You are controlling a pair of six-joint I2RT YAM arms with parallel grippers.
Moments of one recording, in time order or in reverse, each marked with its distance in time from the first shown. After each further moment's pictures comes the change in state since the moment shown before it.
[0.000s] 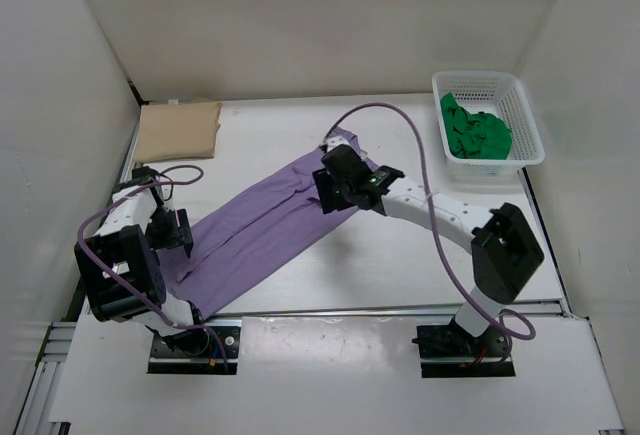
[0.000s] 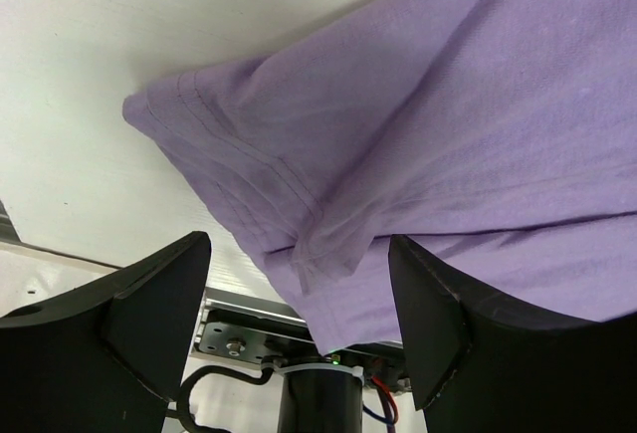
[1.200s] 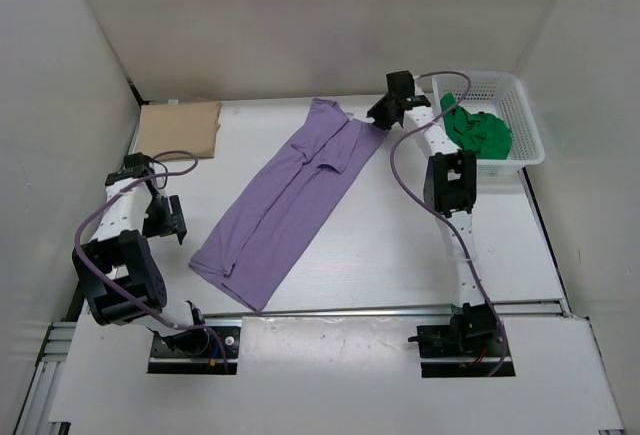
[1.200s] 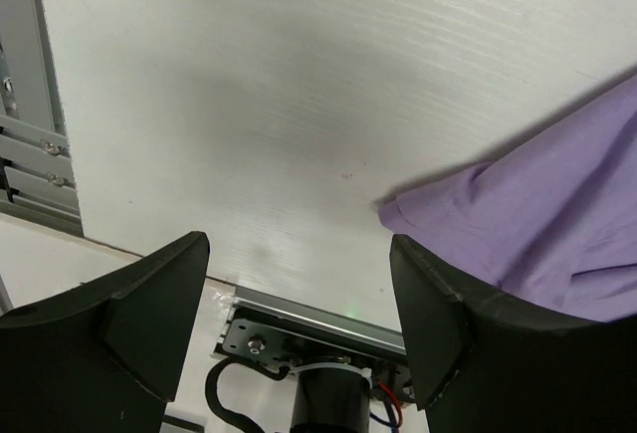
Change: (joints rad) left arm -0.003 -0.028 0.108 -0.037 -0.050 0.000; right arm -0.599 0.961 1.146 -0.139 -0.212 0.643
